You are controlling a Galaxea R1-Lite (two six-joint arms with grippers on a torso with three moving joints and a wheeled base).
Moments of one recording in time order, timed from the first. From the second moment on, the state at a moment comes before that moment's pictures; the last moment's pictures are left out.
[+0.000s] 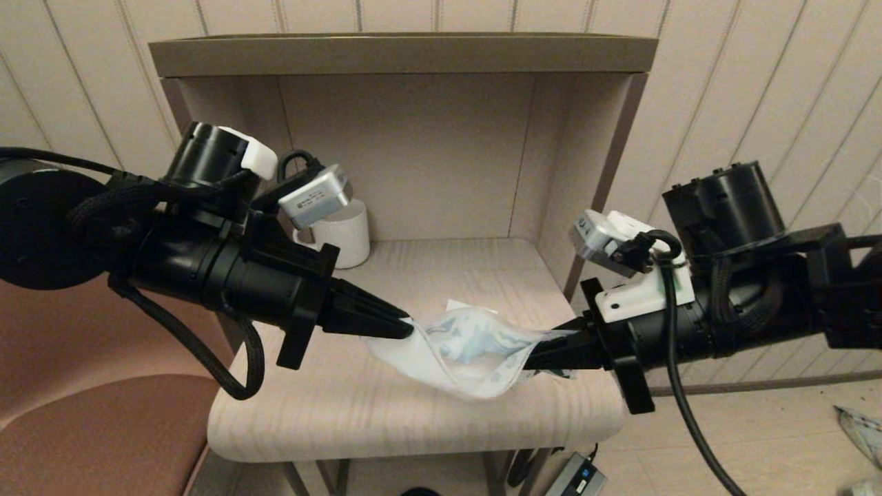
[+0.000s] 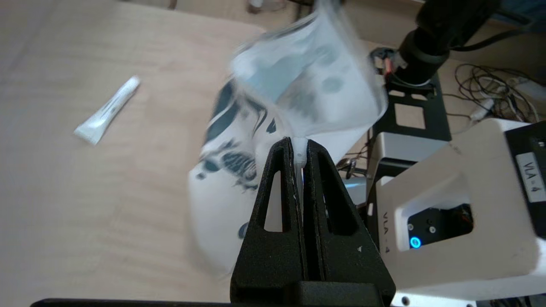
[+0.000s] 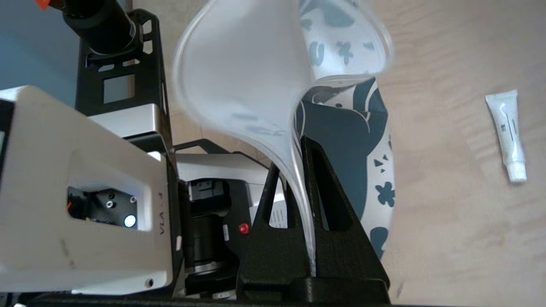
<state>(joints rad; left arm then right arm) -0.49 1.68 -1.30 0.32 -0.93 0.53 0.48 1.59 -1.10 0.12 0.78 -0.43</state>
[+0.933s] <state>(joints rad) -0.48 1.70 -1.30 0.29 -0.93 0.52 0.49 1.60 -1.12 0.14 0.77 -0.39</state>
